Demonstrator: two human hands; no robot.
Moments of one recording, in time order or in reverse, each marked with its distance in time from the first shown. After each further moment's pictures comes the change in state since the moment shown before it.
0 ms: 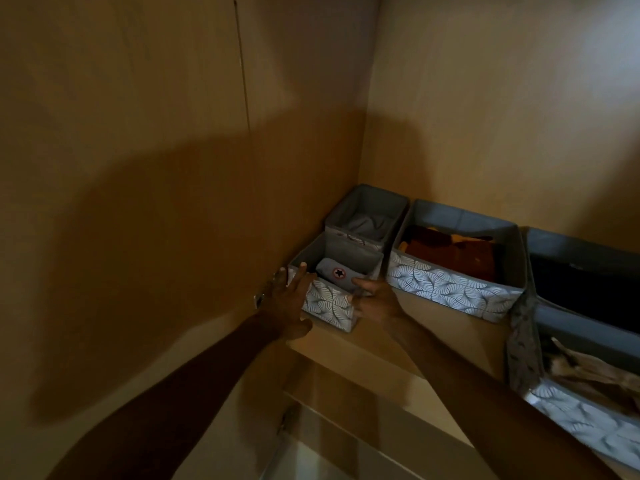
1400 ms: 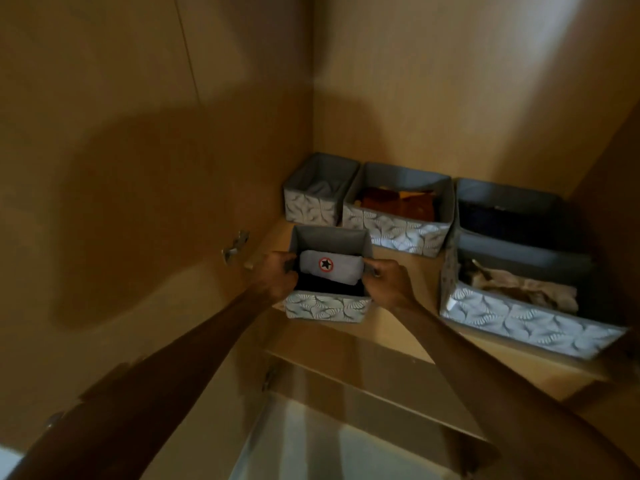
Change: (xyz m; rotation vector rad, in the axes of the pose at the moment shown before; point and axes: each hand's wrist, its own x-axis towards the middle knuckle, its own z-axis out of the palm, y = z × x) left_hand -0.085 0.093 -0.023 -0.581 0.138 -0.042; right_hand -0.133 0.045 -0.075 -0.362 0.262 -0.132
